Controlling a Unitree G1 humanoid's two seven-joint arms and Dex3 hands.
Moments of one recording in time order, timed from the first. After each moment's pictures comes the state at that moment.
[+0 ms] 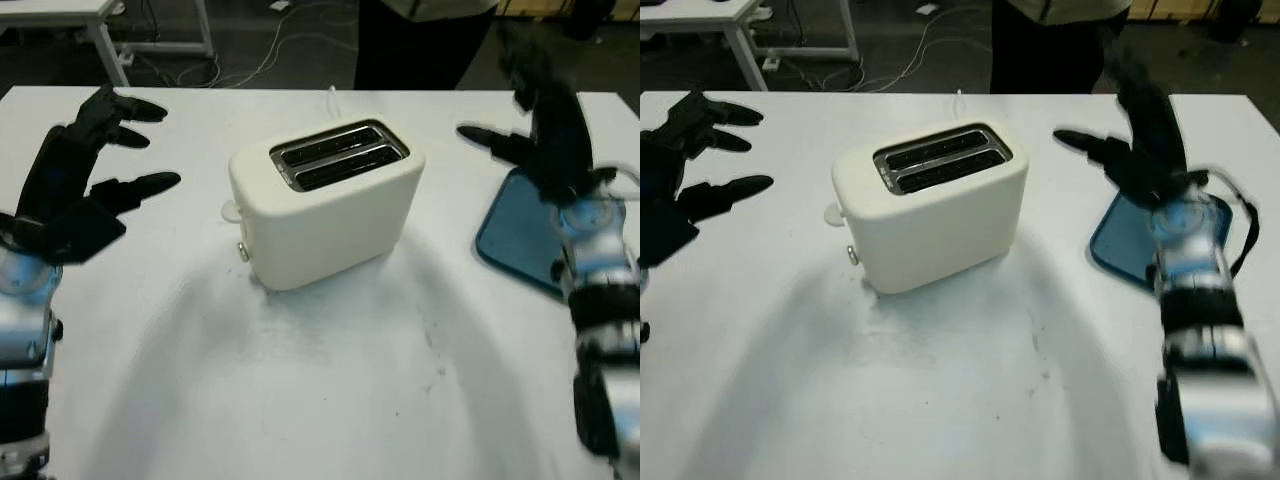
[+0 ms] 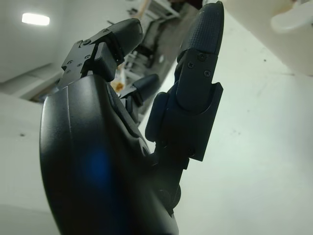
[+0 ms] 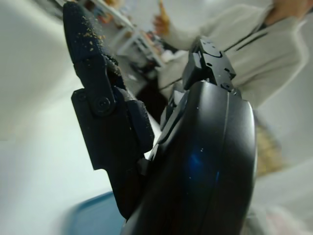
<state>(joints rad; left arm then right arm) -0.11 0.46 0.25 -0.27 0.10 -0.08 -0.15 -0.38 -0.43 -0.09 0.33 0.10 -0.33 0.21</state>
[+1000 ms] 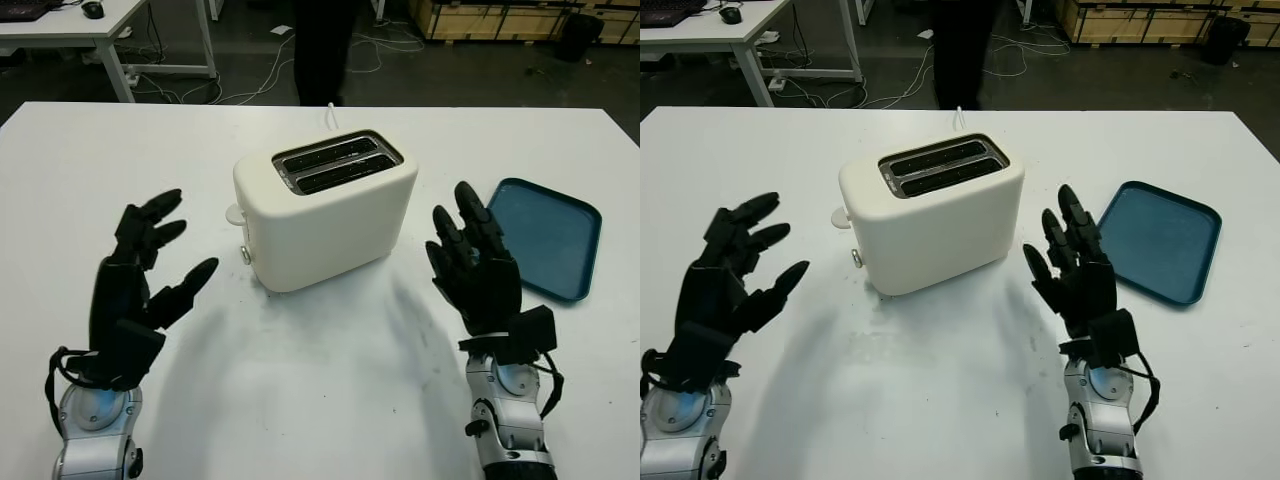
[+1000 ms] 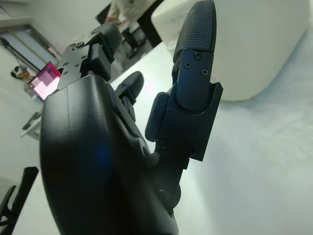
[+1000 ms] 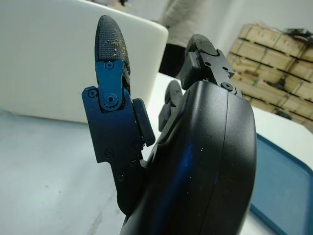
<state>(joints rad) 0.18 0.15 0.11 -0.37 0.08 -0.05 -0.08 -0.01 -0.05 -0.08 0.09 0.15 -0.30 0.14</state>
